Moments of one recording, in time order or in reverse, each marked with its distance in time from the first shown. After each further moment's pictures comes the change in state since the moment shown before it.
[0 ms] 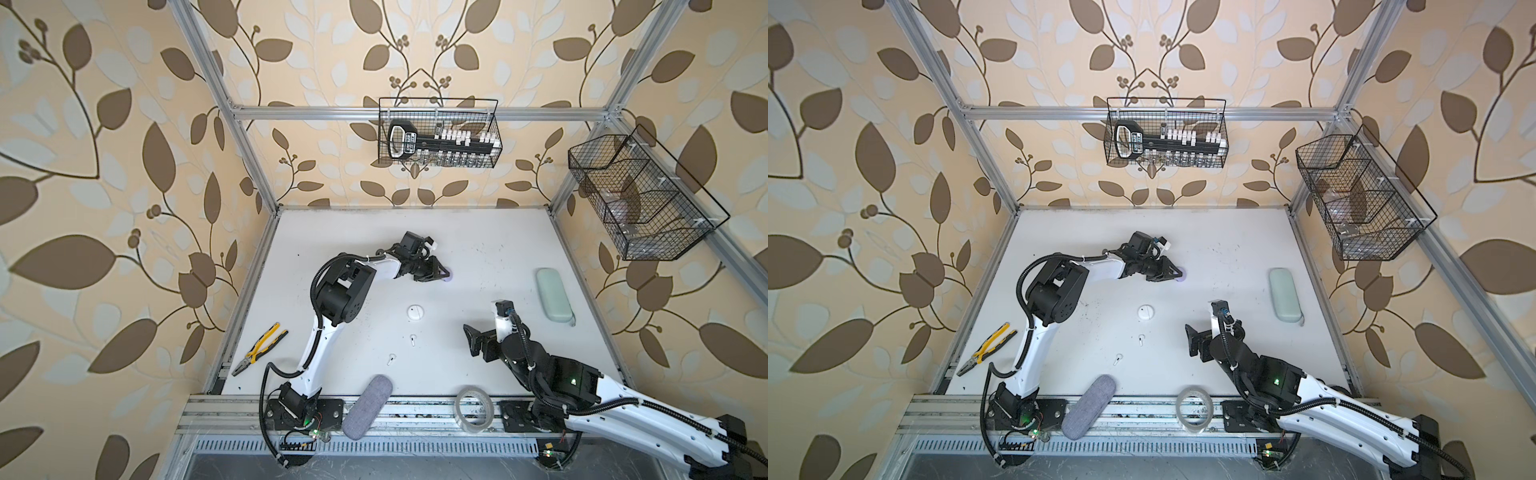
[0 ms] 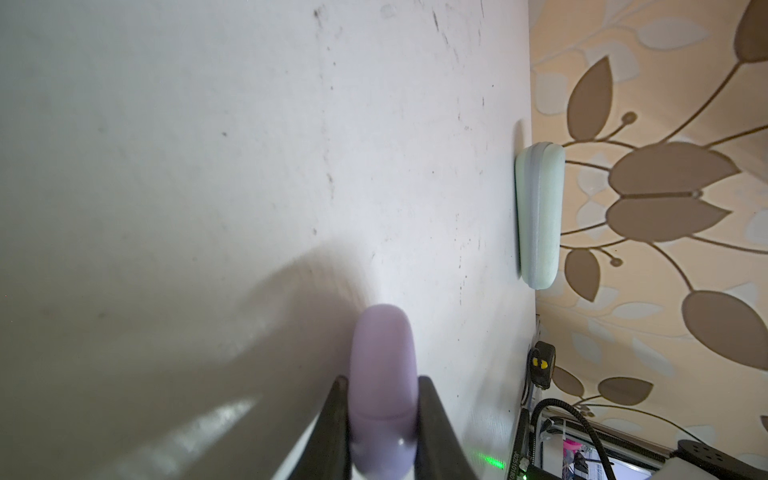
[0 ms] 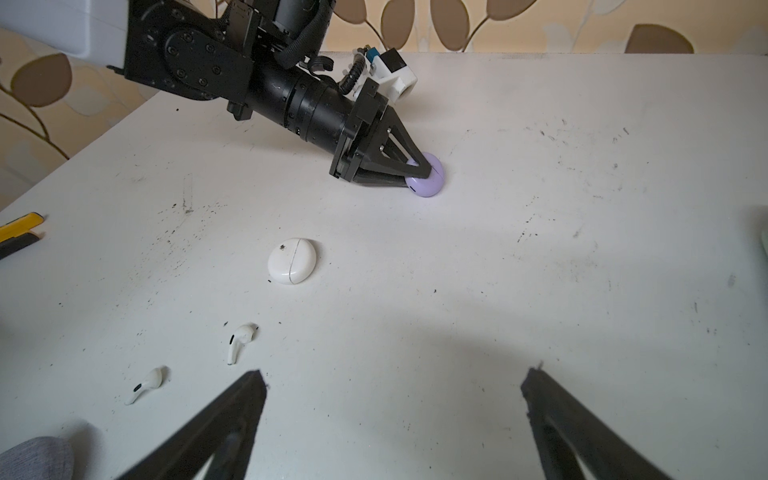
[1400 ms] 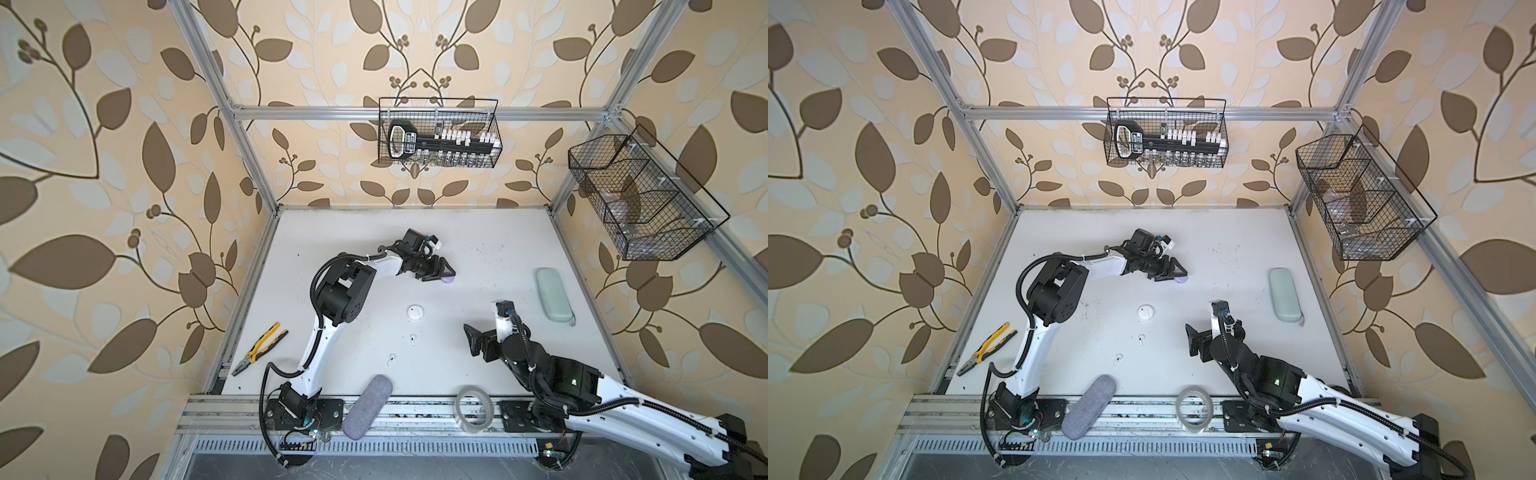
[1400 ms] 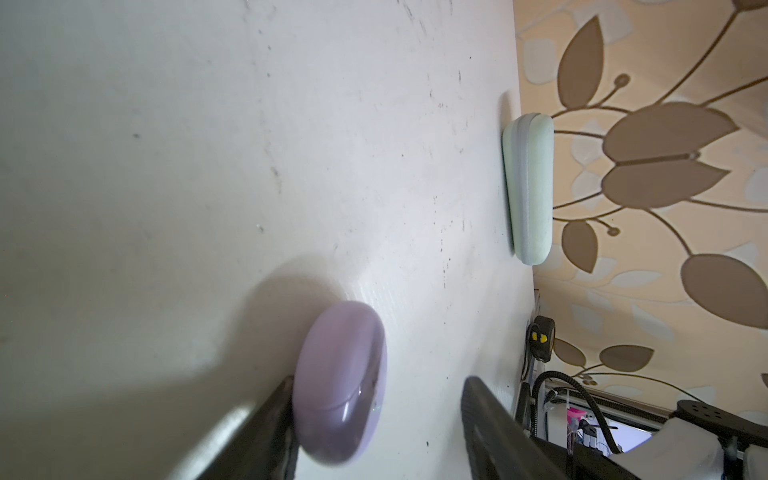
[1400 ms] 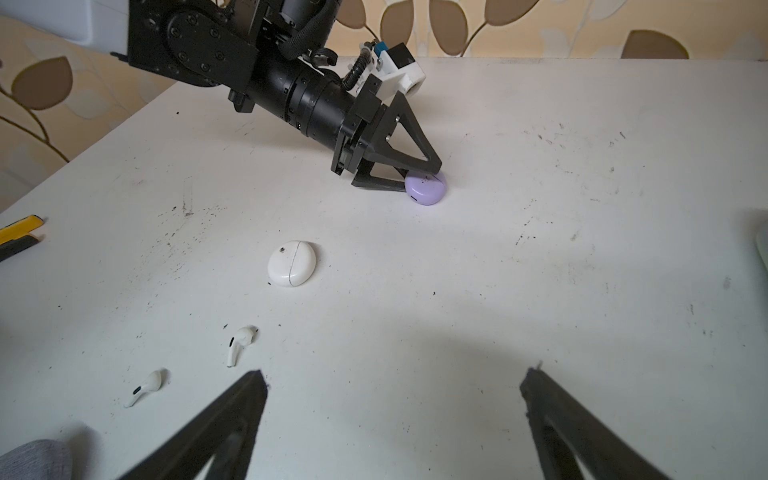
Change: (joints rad) left arm 0.005 0.009 0.067 -0.105 0.036 0.095; right arm 0.011 -0.003 0.000 0.000 0.016 0.000
